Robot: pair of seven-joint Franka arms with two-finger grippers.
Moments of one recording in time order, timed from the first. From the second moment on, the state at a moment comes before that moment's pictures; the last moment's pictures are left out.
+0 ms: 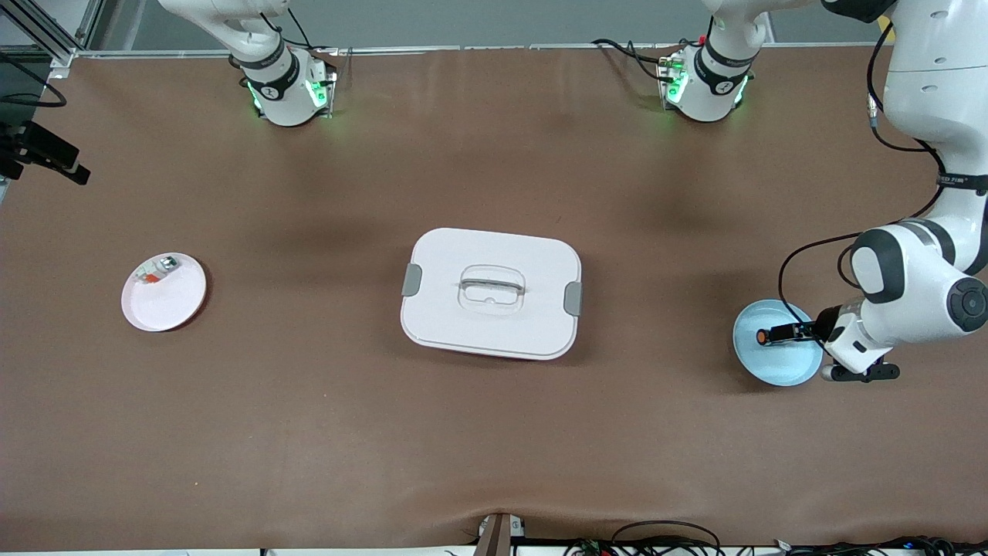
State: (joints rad) left arm 0.14 0.60 -0.02 -1.72 -0.11 2.20 0.15; right arm -0.03 -0.11 -0.07 -1.61 0.02 1.50 0.01
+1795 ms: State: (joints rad) left arm 0.14 0.68 -0.02 -1.71 -0.11 2.24 0.15; right arm -0.03 -0.12 -0.06 -1.61 -0.01 1.52 -0.02
